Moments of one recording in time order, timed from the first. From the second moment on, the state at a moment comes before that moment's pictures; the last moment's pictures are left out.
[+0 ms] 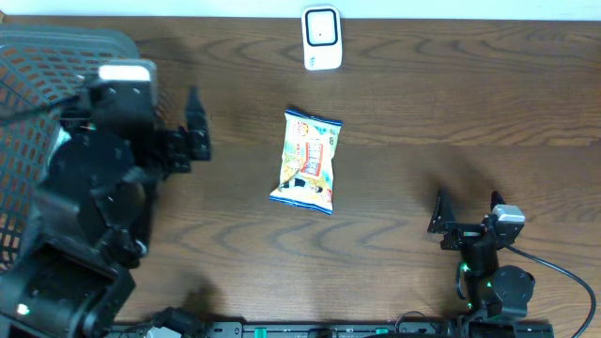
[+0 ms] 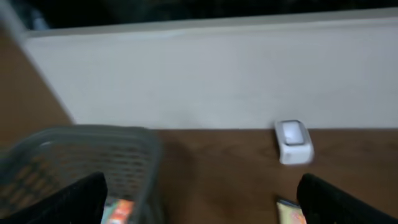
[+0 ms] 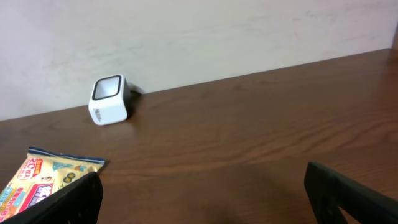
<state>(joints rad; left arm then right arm) -0.39 1.00 1.58 -0.86 -0.44 -0.07 -0.09 0.01 0.01 -0.06 -0.11 0.18</state>
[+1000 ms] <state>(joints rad) 0.42 1.32 1.68 -1.12 -0.45 -0.69 -0.09 0.01 0.01 -0.06 -0.11 0.18</state>
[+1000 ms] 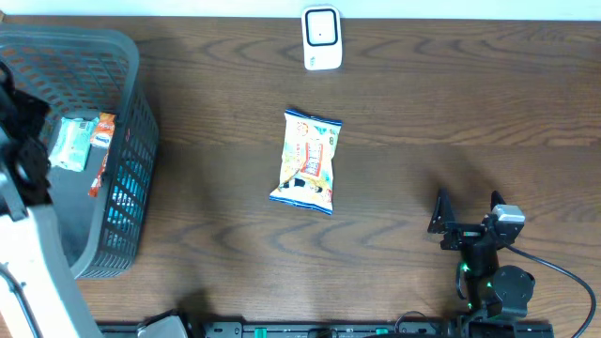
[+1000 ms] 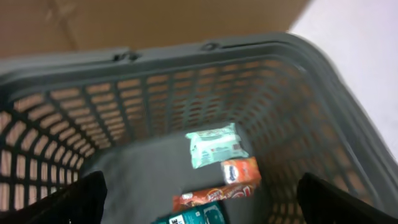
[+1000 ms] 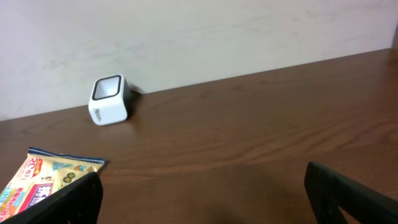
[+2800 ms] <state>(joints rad) 0.52 1.93 1.28 -0.55 -0.21 -0.68 -0.09 0.01 0.01 -0.06 -0.11 0.18</state>
